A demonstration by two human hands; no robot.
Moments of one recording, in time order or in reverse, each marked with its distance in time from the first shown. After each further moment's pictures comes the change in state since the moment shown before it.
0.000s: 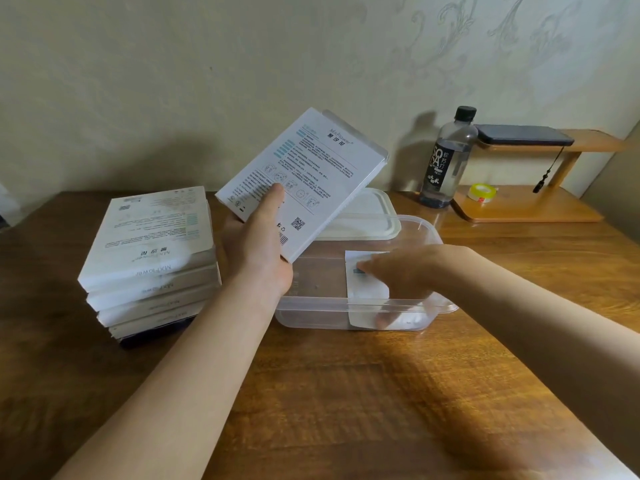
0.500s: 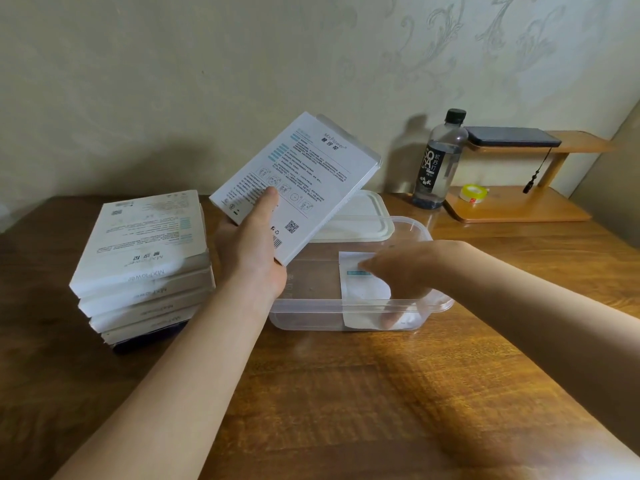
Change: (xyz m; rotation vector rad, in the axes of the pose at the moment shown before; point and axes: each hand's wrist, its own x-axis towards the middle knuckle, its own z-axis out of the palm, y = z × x) left_hand 0.000 0.000 0.000 -0.012 -0.016 0.005; right_hand 0.009 0.015 0.008 -0.080 0.054 -0.002
